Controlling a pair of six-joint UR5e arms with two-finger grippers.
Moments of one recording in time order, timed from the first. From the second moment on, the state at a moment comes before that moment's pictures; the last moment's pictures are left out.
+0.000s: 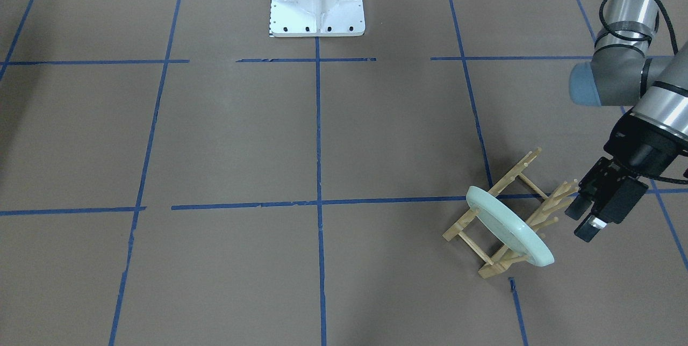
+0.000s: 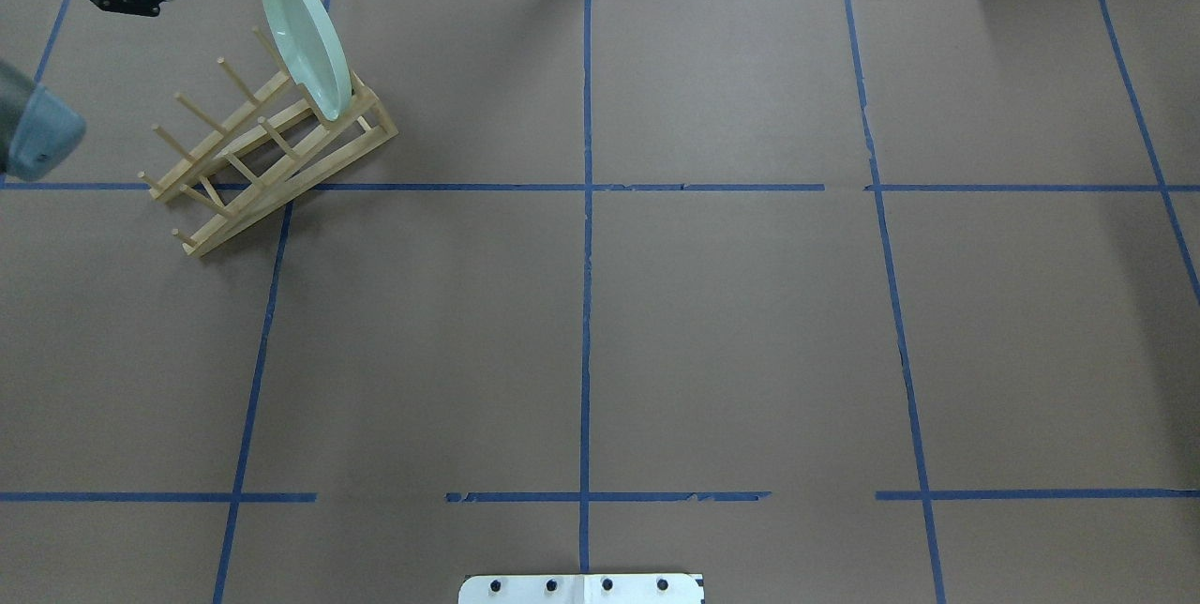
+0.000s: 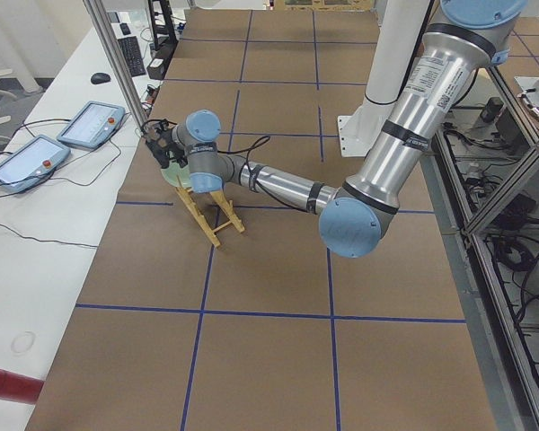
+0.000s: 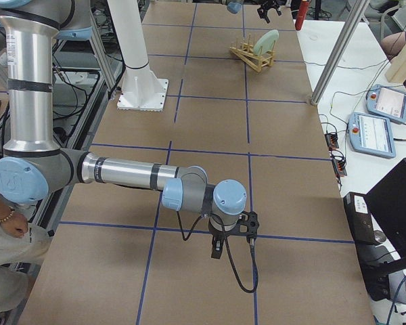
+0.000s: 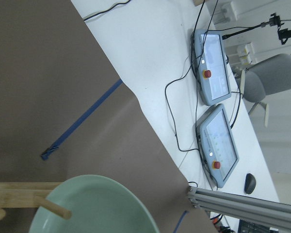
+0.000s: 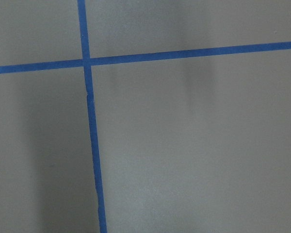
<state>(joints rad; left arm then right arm) -1.12 -2.03 -1.37 -2.72 -2.03 -2.04 1.62 -1.63 1.56 -1.62 2.32 -0.02</state>
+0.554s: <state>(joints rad) -1.06 -2.07 -1.34 -2.73 -2.01 -2.02 1.62 -1.63 1.56 -1.62 2.32 -0.02</state>
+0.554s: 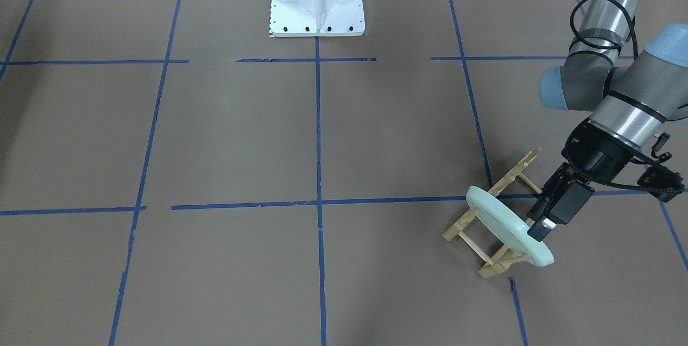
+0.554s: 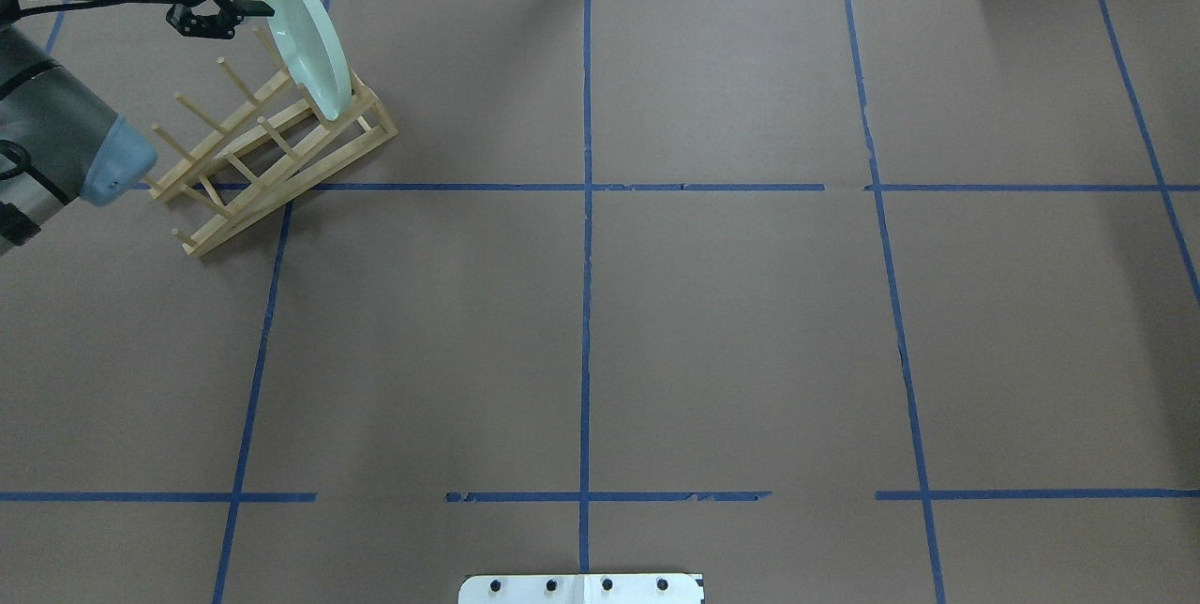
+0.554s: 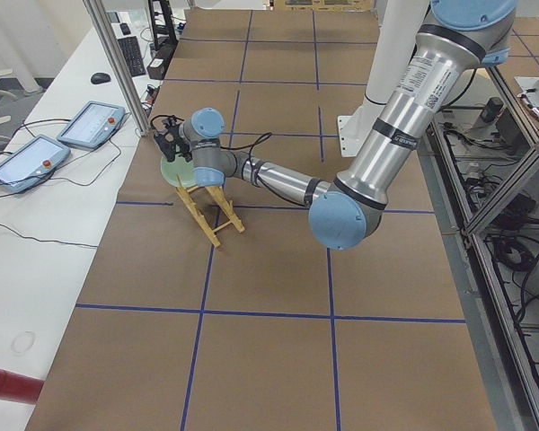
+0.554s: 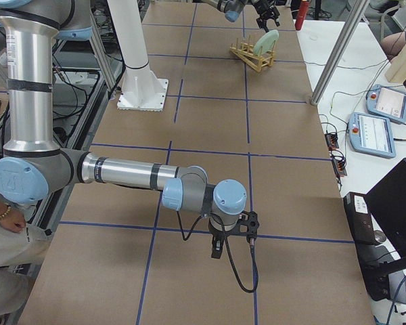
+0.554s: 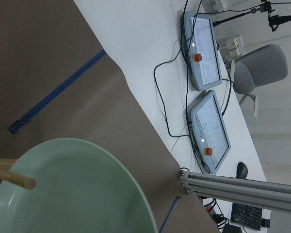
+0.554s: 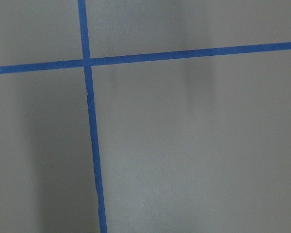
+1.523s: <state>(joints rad) -1.08 -2.07 -1.40 -2.72 -2.02 -2.01 1.62 -1.63 1.56 -1.62 2.32 -0.02</state>
